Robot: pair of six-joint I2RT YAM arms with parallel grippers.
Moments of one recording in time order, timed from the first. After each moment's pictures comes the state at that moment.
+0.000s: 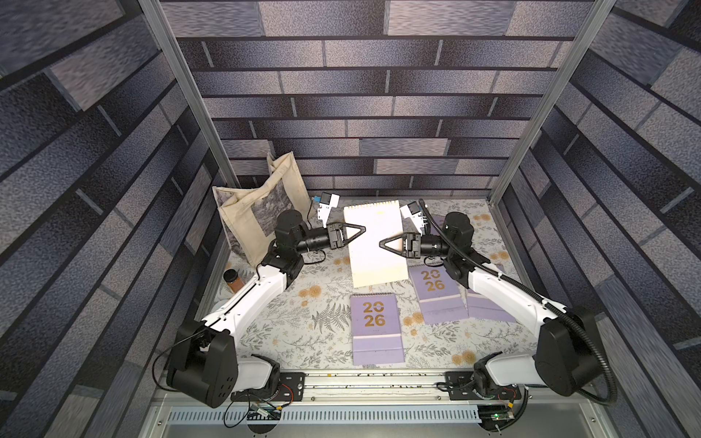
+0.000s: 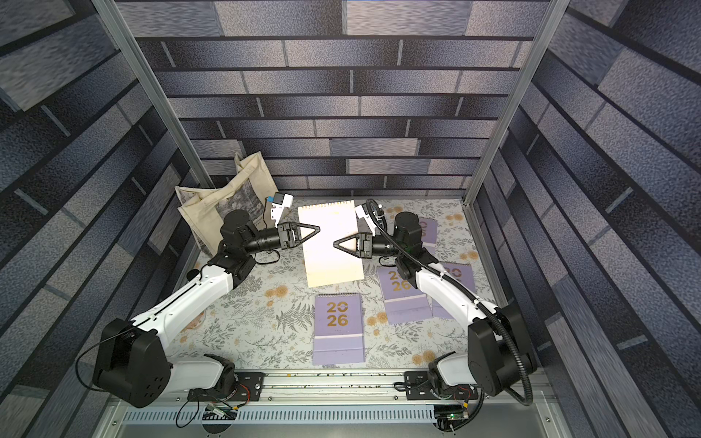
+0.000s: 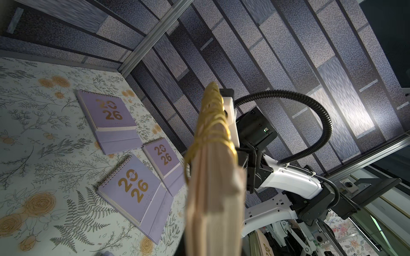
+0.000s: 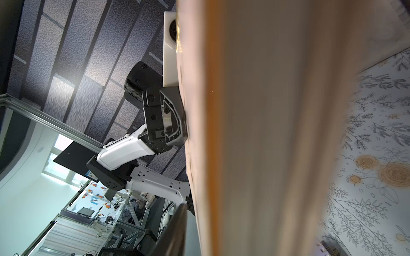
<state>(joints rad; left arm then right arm) -0.33 1.32 0.95 0.43 0.99 -0.88 0.45 1.38 0.94 0.35 -1.10 0.81</state>
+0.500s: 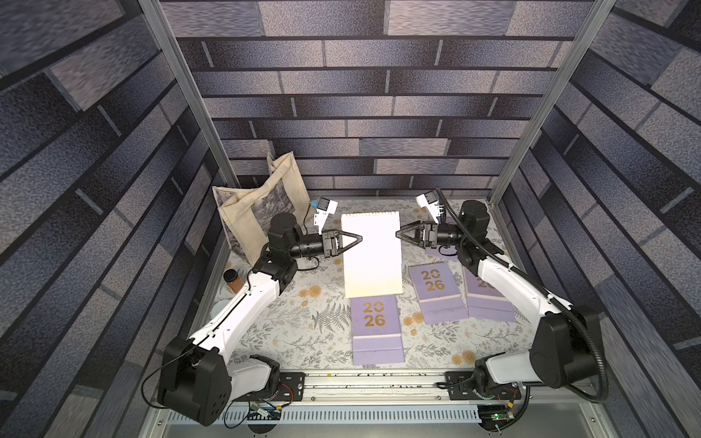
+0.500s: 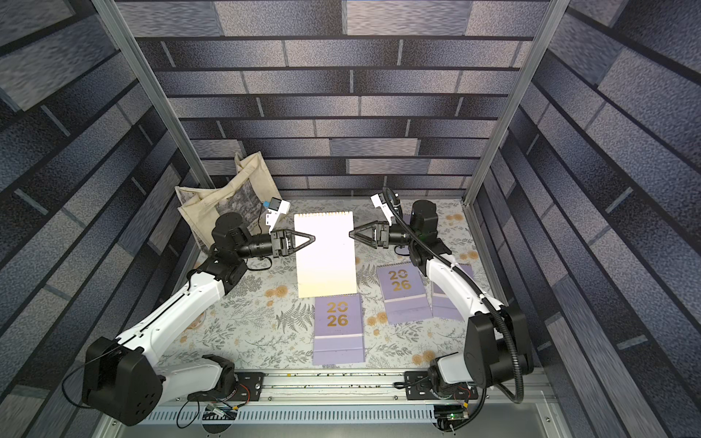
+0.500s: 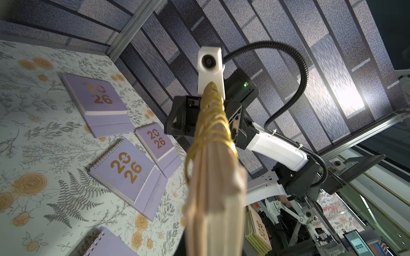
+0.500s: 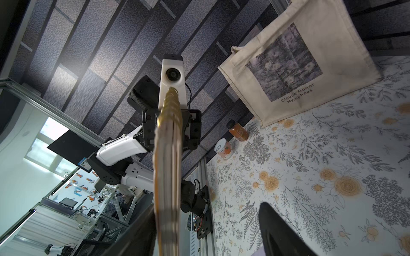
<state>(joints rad) -0.34 1.23 0.93 0.27 1.10 -0.81 0.29 1.43 1.06 0.29 -1.28 0.68</state>
